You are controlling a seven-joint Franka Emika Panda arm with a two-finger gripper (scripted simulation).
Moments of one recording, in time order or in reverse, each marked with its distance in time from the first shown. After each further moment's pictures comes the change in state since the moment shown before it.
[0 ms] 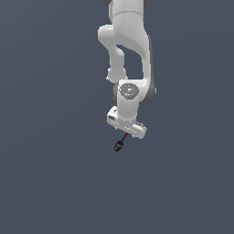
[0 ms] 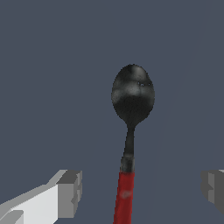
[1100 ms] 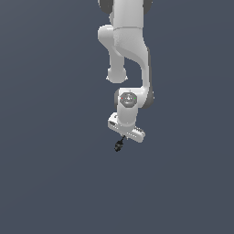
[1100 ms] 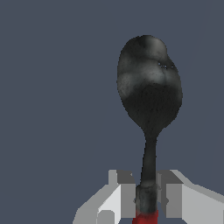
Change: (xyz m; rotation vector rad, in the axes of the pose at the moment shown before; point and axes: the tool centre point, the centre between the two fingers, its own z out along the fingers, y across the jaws) arm 0.000 -0.002 0.042 0.002 0.002 0.002
